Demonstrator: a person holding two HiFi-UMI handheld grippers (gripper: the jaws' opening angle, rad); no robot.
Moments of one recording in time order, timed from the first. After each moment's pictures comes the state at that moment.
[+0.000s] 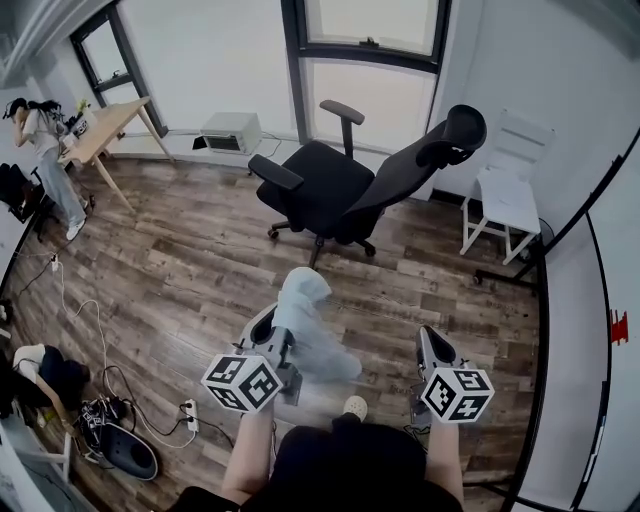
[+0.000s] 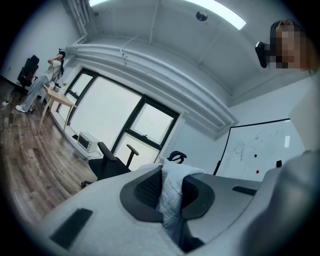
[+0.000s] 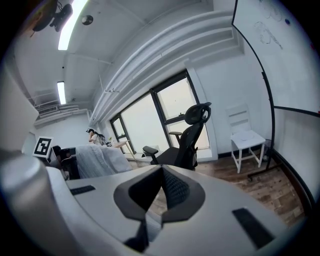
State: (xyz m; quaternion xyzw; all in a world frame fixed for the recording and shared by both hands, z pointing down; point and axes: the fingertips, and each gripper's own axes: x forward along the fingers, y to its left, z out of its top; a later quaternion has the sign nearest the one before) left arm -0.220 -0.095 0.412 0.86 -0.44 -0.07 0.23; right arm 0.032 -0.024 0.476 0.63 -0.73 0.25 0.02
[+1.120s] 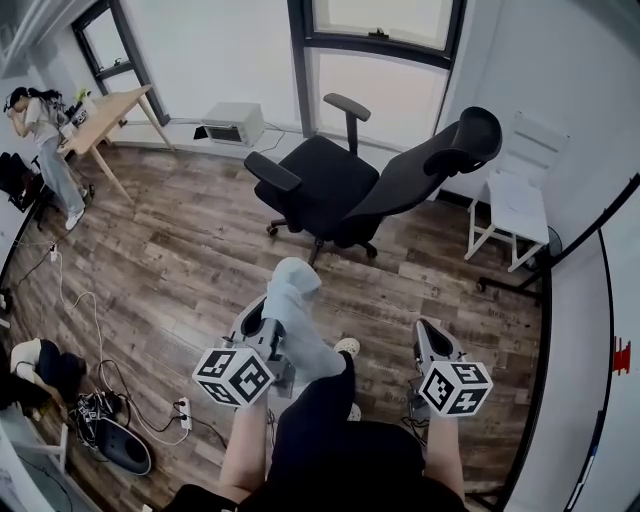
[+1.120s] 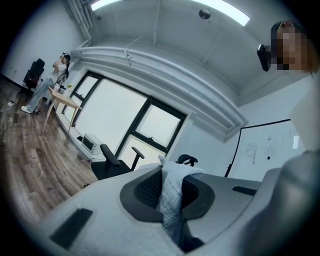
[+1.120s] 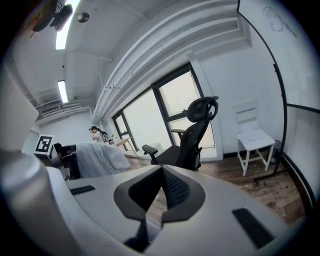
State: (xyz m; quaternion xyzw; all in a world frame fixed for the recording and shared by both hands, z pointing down) left arm -0.211 -0.174 0.420 0.84 -0.48 -0.08 0.23; right arm 0.052 -0.112 0.492 0.61 -0.75 0.26 0.04
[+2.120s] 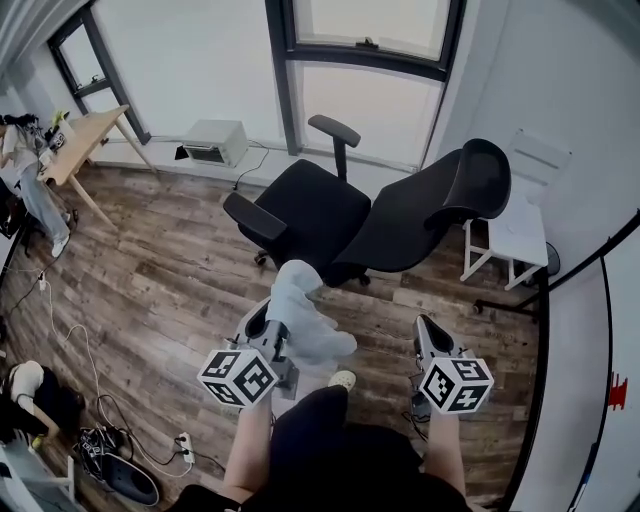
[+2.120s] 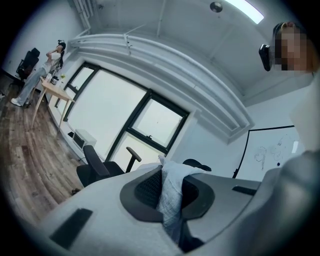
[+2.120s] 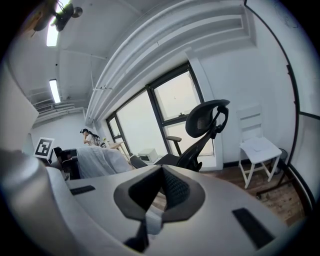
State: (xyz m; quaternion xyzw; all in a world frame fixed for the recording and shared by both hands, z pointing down) left arm -0.173 -0.355 0.413 0.85 -0.45 -0.08 0.25; right arm 0.083 -0.287 0.466 0.63 -0.73 0.25 0.04
